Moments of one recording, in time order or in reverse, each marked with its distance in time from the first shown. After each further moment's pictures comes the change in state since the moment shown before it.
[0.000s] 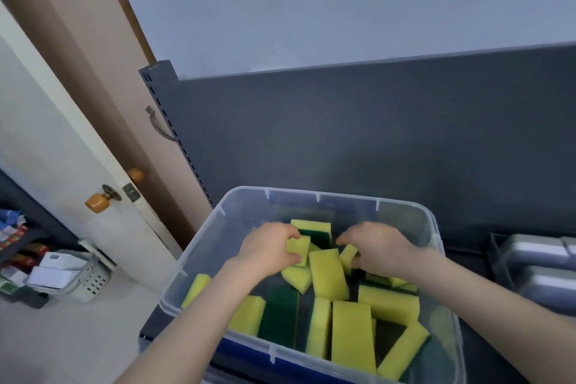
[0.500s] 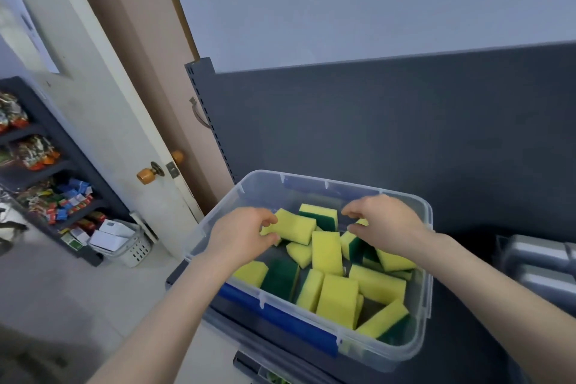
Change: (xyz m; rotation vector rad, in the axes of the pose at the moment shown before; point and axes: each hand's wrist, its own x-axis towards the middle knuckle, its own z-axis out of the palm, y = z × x) left_hand -0.090 0.023 -0.030 0.026 0.222 -0.246; right_hand -0.043 -0.002 -0.038 0.094 0.223 -0.033
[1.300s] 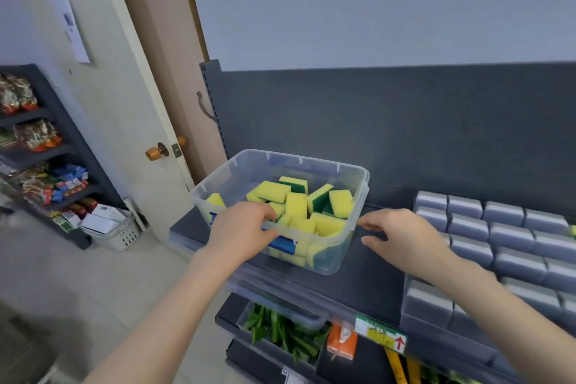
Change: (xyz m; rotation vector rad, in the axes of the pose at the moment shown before) left_hand -0.170 0.082 -0.009 0.026 0.148 0.035; right_hand -0.219 -0.013 -0.047 0.012 0.066 0.075
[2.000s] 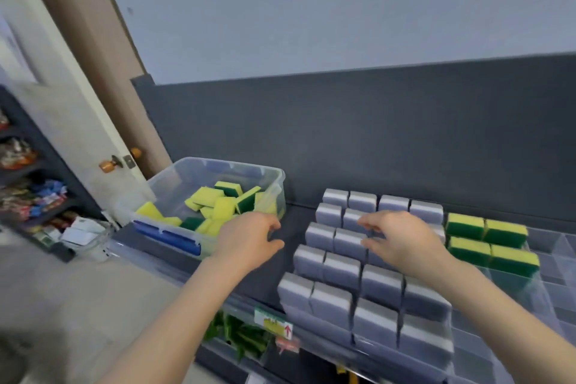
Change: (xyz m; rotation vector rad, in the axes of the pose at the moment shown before) left_hand 0.006 0.221 0.040 0.093 -0.074 0.062; right_hand -0.075 0.195 -0.055 -0.011 -0.020 0.052
